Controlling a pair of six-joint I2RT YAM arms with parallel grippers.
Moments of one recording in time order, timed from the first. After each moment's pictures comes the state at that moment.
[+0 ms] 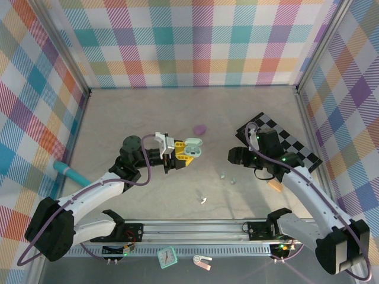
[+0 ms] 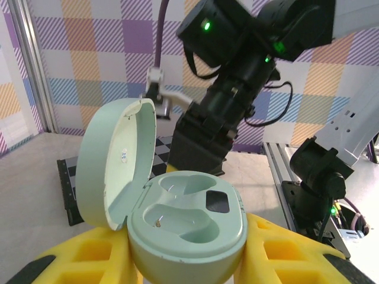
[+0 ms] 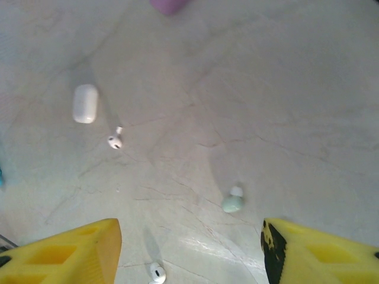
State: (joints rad) left arm -0.56 1.12 0.57 0.56 0.84 0.00; right arm 0.34 1.00 0.77 -0.65 -0.33 0.51
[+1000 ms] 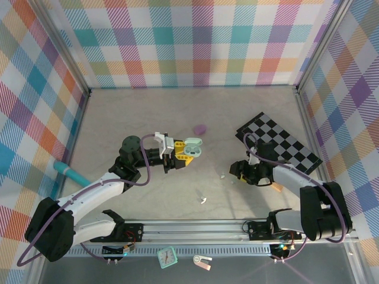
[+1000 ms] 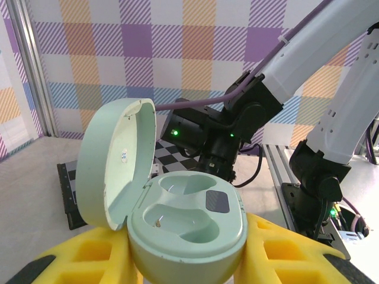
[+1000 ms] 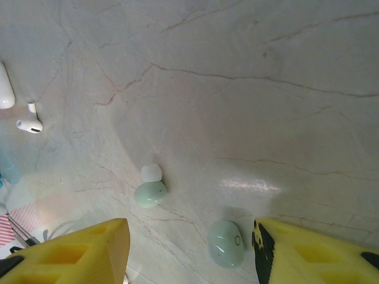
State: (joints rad) left arm -0.56 1.11 0.57 0.57 0.85 -0.01; right arm 0.19 1.28 0.48 -0.34 -0.58 0.56
